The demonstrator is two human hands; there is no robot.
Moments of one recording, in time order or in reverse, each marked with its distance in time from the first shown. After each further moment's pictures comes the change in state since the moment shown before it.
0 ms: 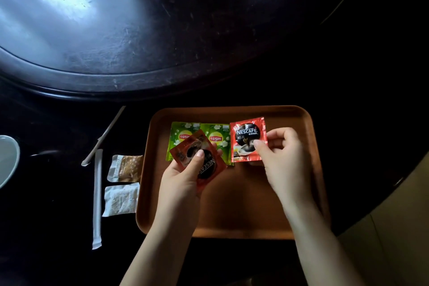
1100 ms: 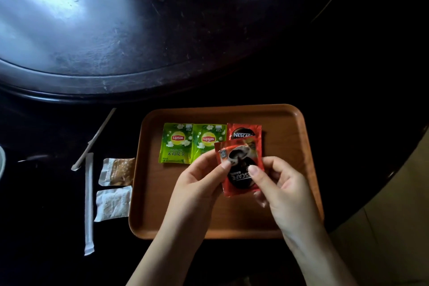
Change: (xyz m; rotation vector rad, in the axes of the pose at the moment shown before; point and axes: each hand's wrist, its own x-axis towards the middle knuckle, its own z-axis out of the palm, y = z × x) left_hand -0.017 -0.011 0.014 0.146 -0.294 -0.056; right_hand -0.043 0.000 -0.032 0.310 -0.281 0.175
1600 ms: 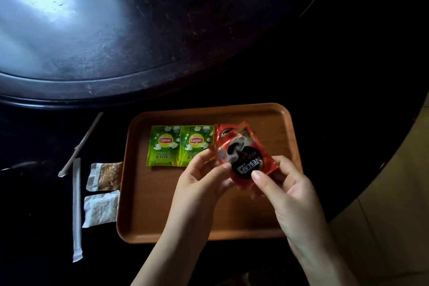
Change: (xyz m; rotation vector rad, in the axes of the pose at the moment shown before) left_hand 0.002 -0.005 0.020 0.018 0.045 0.030; right_hand -0.005 -0.001 -0.023 0.037 -0.014 -0.069
